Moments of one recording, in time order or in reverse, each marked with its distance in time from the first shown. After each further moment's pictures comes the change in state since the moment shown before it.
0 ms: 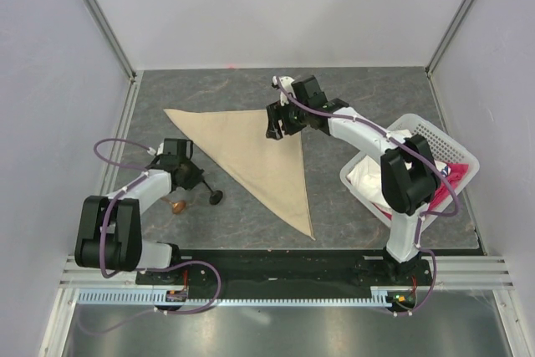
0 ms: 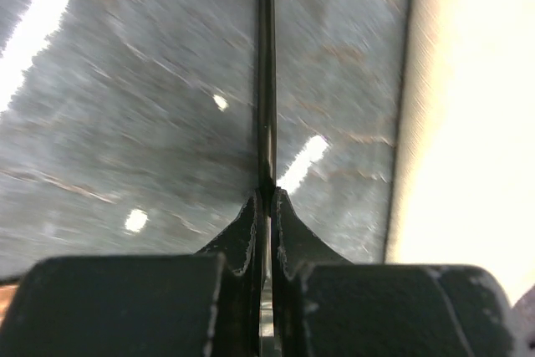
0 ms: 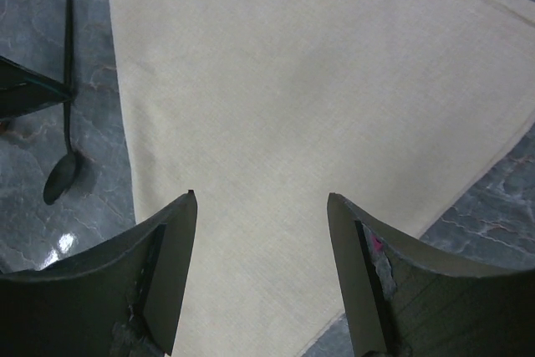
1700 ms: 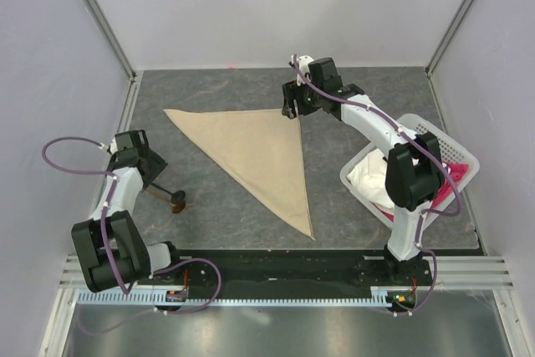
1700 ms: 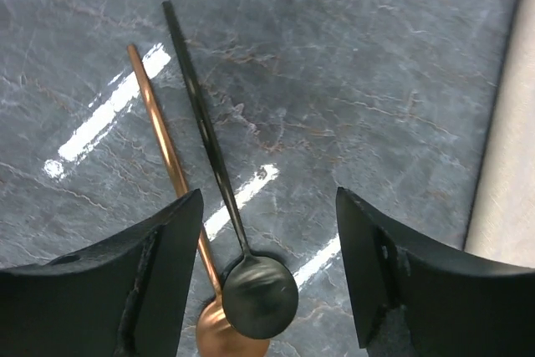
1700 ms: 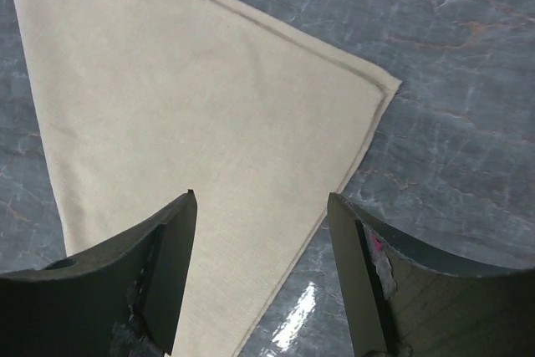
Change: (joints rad) left arm 0.369 -0.127 0.125 -0.190 -0.090 0.294; right arm -0.101 0.016 0.129 -0.045 0.116 -0.058
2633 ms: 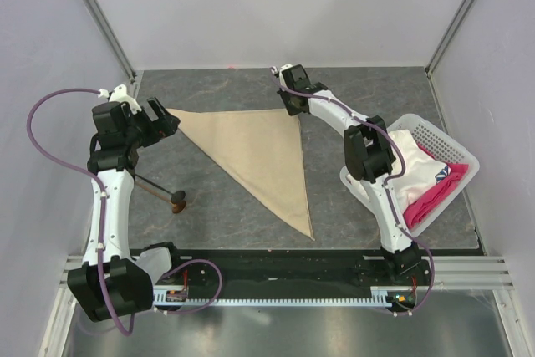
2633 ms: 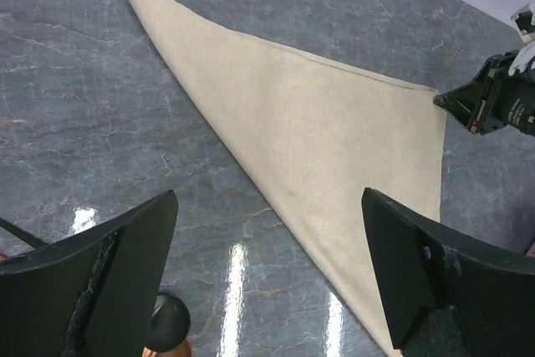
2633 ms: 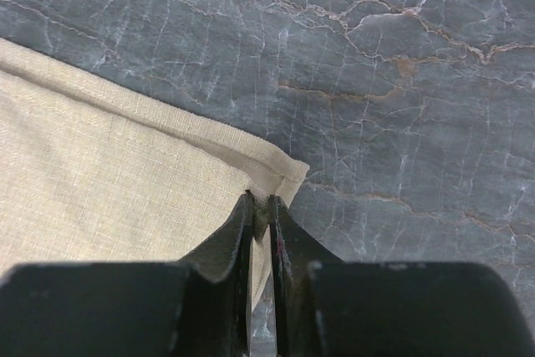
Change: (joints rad) left arm -0.065 -0.175 0.286 -0.013 0.431 0.261; right arm 0.029 0.513 0.452 -0.106 0.341 -0.126
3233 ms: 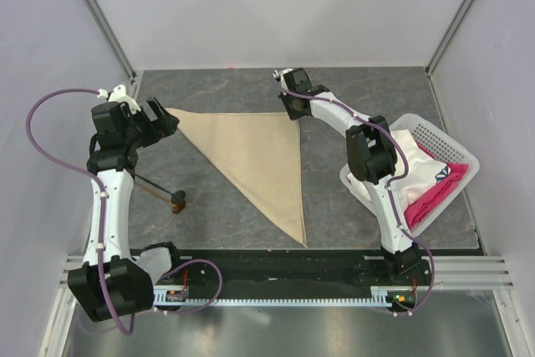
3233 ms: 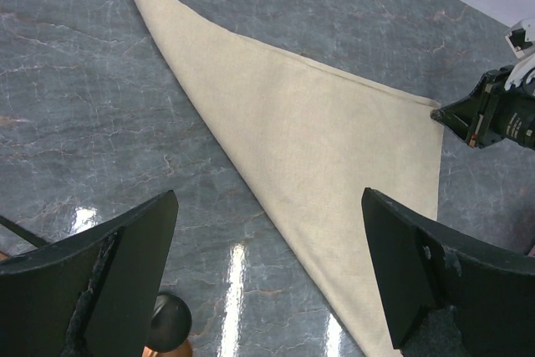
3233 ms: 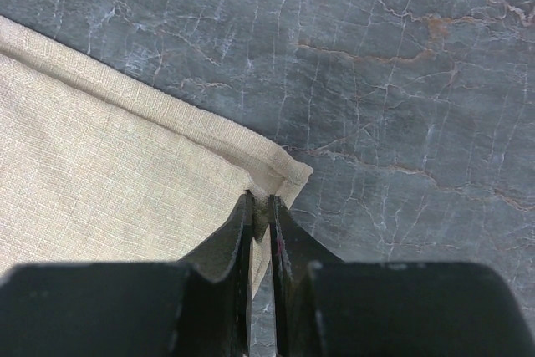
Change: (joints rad) left arm 0.005 0.000 0.000 0.000 0.000 0.000; right arm 0.000 -0.034 -0.081 0.002 -0.034 0.015
